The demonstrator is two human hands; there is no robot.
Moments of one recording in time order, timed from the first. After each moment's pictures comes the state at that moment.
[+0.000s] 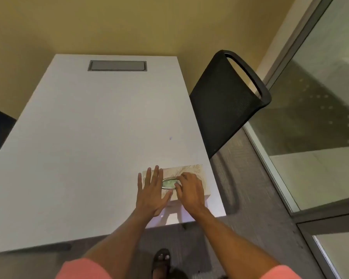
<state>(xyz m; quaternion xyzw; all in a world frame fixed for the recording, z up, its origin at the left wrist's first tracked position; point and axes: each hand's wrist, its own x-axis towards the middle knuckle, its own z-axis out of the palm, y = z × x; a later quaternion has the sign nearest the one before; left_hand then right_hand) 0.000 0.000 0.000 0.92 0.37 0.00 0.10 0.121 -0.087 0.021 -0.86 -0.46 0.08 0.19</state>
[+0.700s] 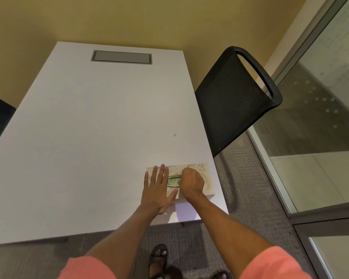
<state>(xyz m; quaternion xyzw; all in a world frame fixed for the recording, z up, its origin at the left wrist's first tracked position) -0.001 0.003 -0.012 0.92 0.36 -0.04 0.13 0.127 -0.041 0.034 -0.92 -0.37 0.16 0.03</state>
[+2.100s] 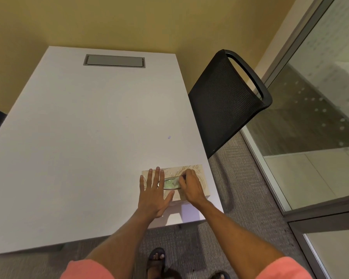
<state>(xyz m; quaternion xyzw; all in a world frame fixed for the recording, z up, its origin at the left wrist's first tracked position) 0.001 -0.002 -0.009 0.92 0.36 -0.04 0.15 0.142 -0.070 0.028 -0.85 -0.38 0.24 0.27</state>
